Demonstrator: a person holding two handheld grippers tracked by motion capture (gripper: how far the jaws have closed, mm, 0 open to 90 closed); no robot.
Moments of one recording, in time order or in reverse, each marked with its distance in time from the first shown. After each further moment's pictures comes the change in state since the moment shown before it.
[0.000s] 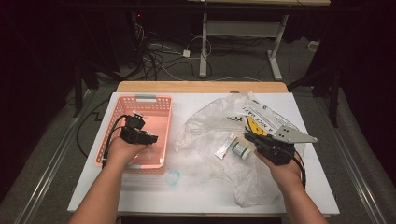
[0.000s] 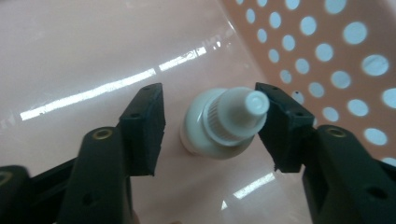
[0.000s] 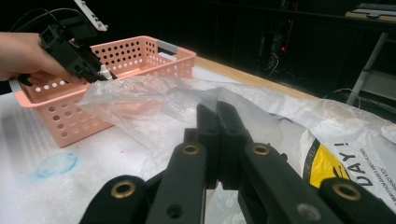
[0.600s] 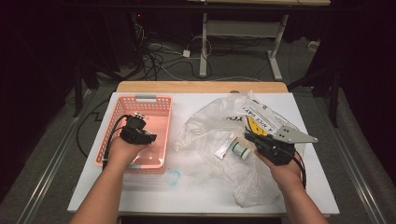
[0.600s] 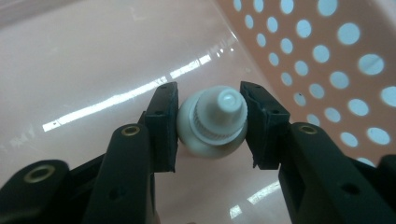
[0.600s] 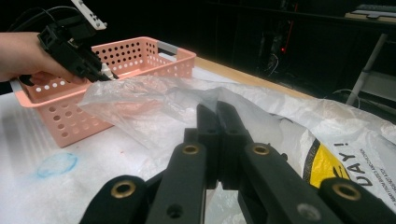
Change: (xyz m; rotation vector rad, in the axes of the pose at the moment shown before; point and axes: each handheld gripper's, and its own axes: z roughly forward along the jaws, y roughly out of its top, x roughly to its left) left arm -0.005 -0.001 -0.003 -0.041 0.040 0.044; right arm 0.000 0.000 -0.001 -0.002 0.000 -0.003
